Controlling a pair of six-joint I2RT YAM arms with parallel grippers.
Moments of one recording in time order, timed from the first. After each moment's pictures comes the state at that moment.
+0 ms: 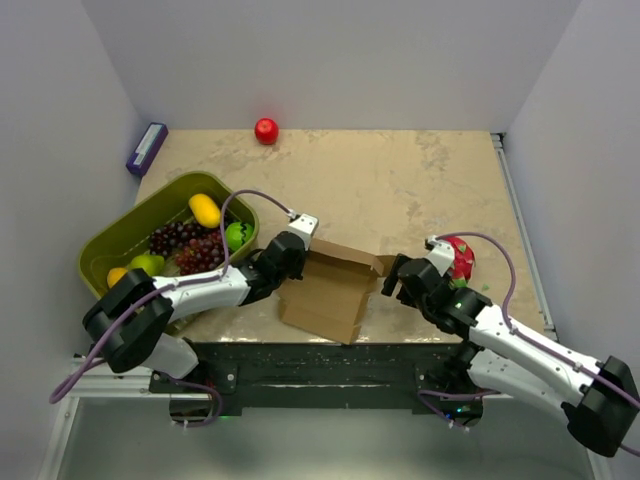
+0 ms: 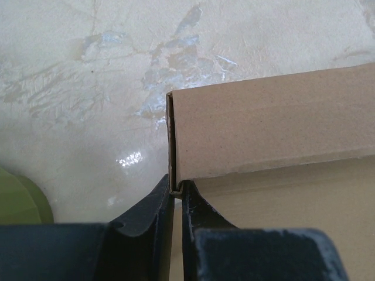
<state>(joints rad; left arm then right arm) -0.82 1.45 0.67 0.11 -0.34 -0.22 0.78 0.82 0.50 -0.53 0.50 0.94</state>
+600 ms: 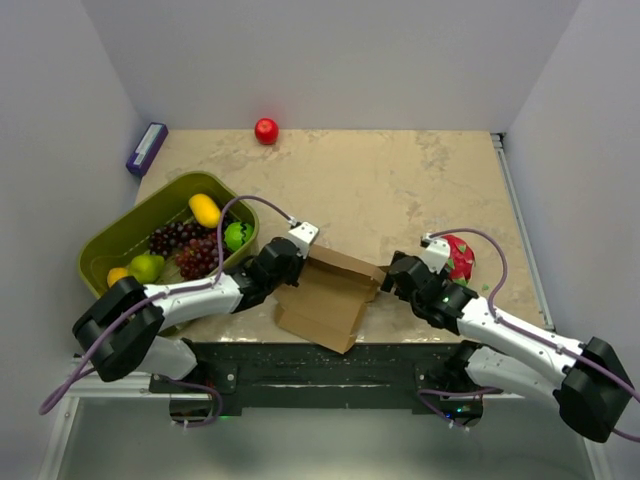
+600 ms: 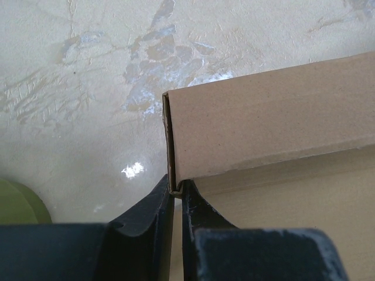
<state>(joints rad) -0.82 1.39 0.60 0.16 -0.25 -0.13 0.78 0.96 0.49 -0.44 0.62 0.91</state>
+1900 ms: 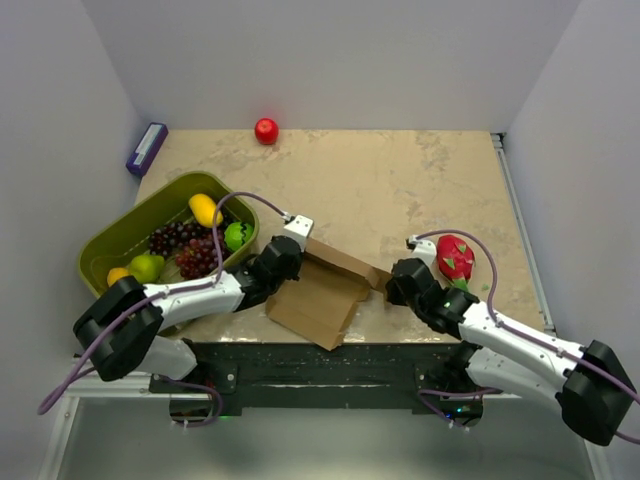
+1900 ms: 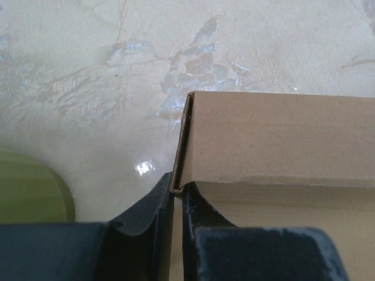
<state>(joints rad) -0.83 1.38 0.62 0.13 -0.41 -0.20 0.78 0.94 0.44 -0.30 0.42 0.77</state>
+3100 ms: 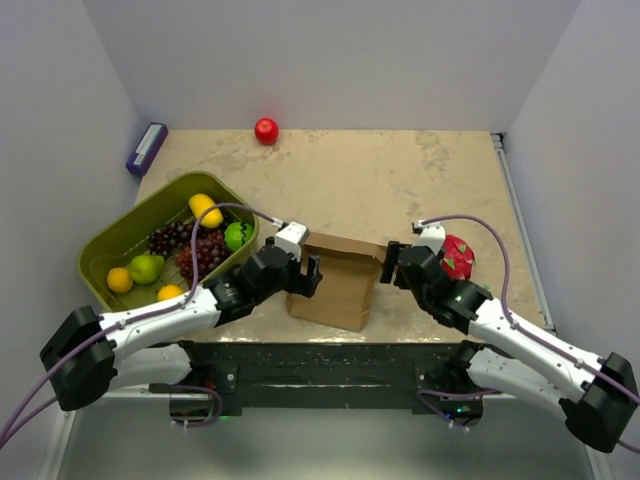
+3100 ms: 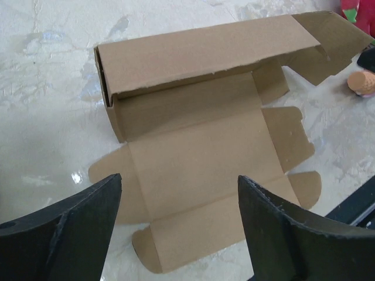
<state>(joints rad) -0.91 1.15 0.59 0.03 -0.23 -0.38 0.78 0.89 0.59 -0.40 0.57 0.62</state>
